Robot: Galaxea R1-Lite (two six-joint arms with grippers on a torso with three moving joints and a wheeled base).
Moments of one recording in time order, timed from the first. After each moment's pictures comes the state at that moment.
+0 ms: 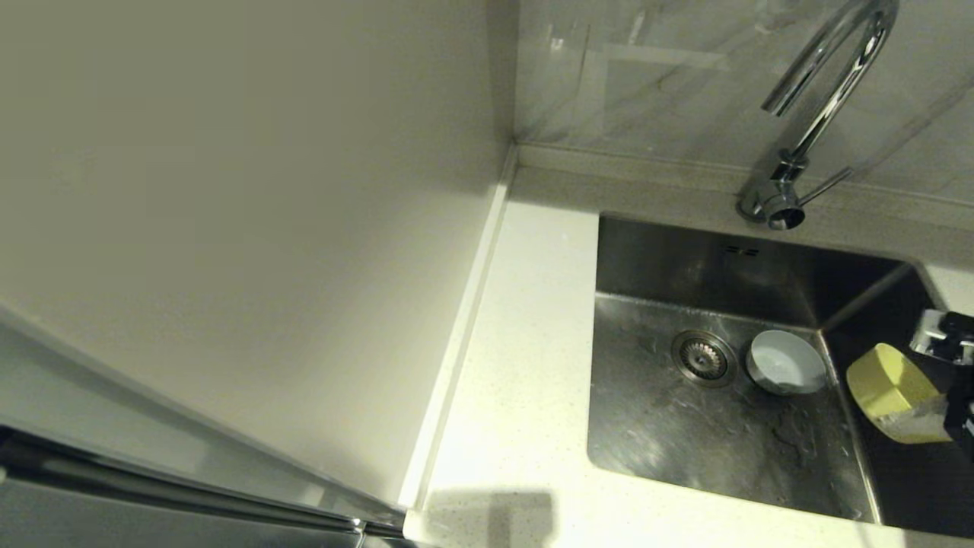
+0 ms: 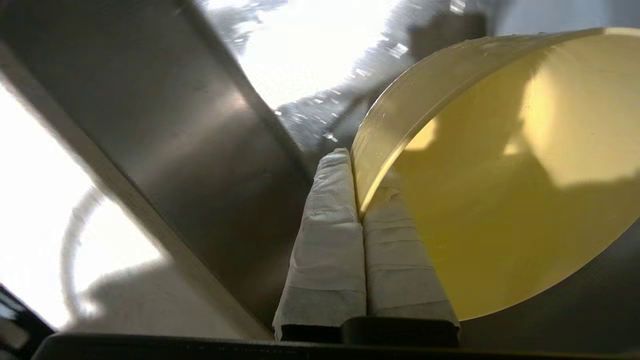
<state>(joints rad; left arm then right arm) 0.00 0.00 0.00 -0.01 0.00 -0.01 -0.50 1.67 -1.04 0.51 0.53 -1.12</state>
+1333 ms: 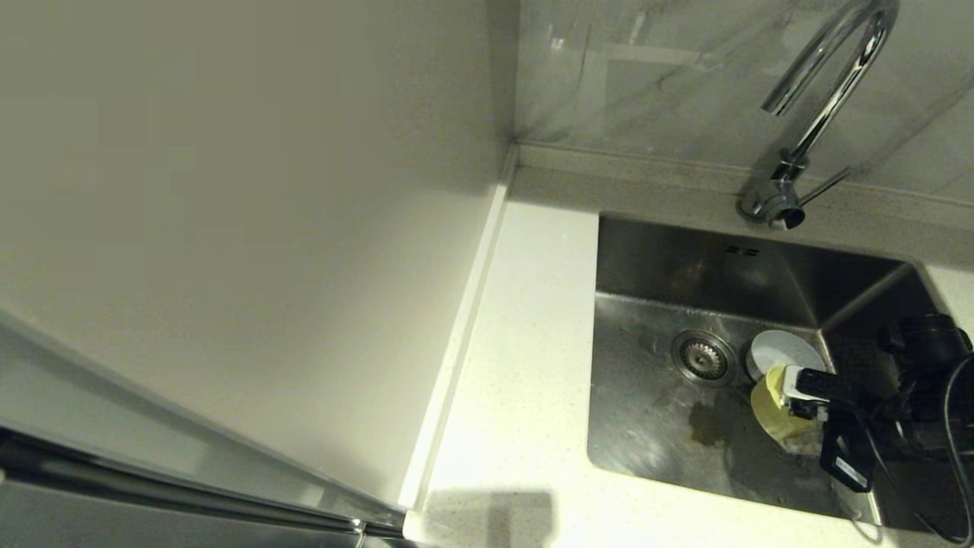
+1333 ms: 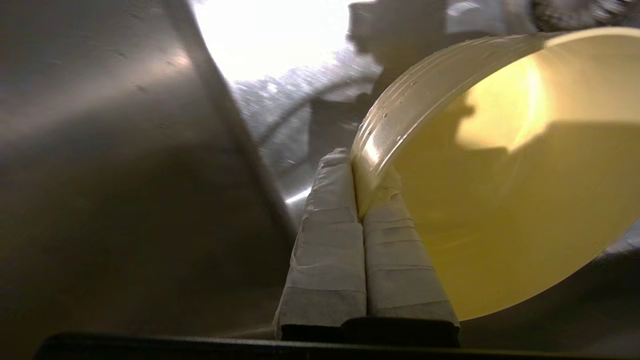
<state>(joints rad) 0.00 0.00 0.00 -0.01 0.00 -0.01 -0.21 1.83 -0.78 0.00 0.32 -1.11</state>
